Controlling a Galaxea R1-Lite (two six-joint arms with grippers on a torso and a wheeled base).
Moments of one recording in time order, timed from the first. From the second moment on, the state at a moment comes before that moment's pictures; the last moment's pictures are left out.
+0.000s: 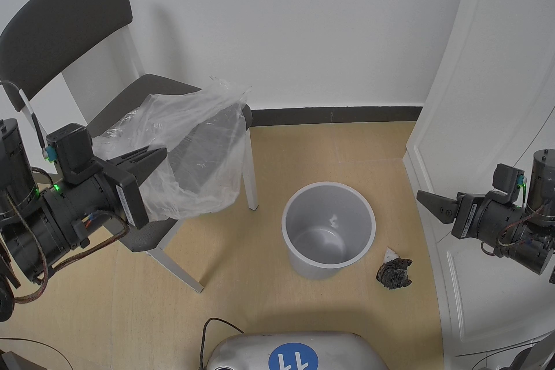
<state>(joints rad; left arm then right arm) -0.55 1.31 -0.54 -0.72 0.04 -0.03 0.51 1.34 -0.48 -0.59 -0.22 0.35</state>
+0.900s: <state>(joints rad) -0.72 1.13 -0.50 -0.72 -0.07 -0.06 0.60 1.41 -0.48 -0.62 -0.22 0.42</state>
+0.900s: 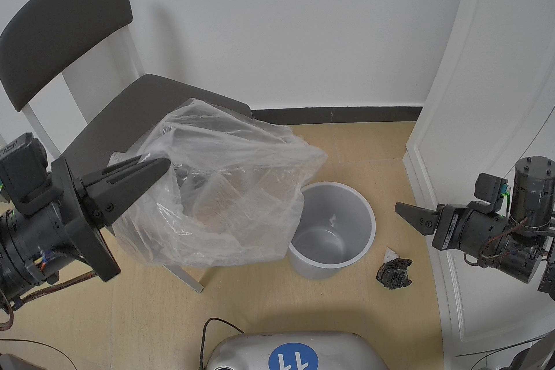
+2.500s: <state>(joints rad) -0.78 1.17 -0.52 -0.90 -0.07 -0.14 0.83 1.55 -0.31 -0.76 -0.10 0.47</state>
